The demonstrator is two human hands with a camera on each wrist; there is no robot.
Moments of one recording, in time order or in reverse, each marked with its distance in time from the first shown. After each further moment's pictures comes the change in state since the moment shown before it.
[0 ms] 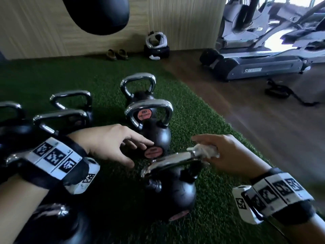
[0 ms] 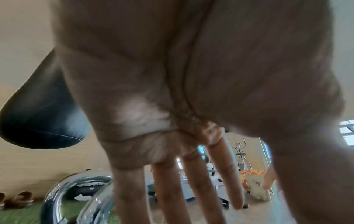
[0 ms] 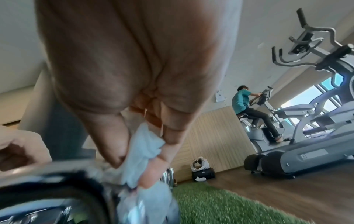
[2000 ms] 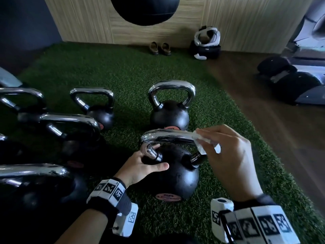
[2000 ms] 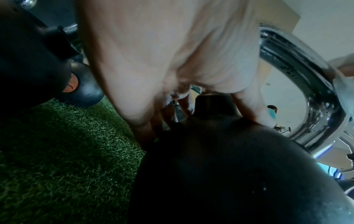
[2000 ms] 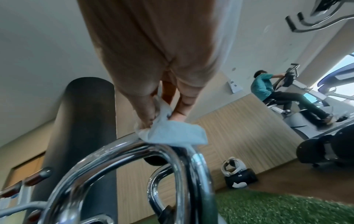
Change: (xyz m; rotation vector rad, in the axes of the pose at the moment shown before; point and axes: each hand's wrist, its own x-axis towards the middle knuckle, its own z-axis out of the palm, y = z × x) left_hand 0.171 -0.137 0.072 -0.867 0.693 -0.374; right_hand 0.204 0.028 0.051 0.140 0.440 -0.170
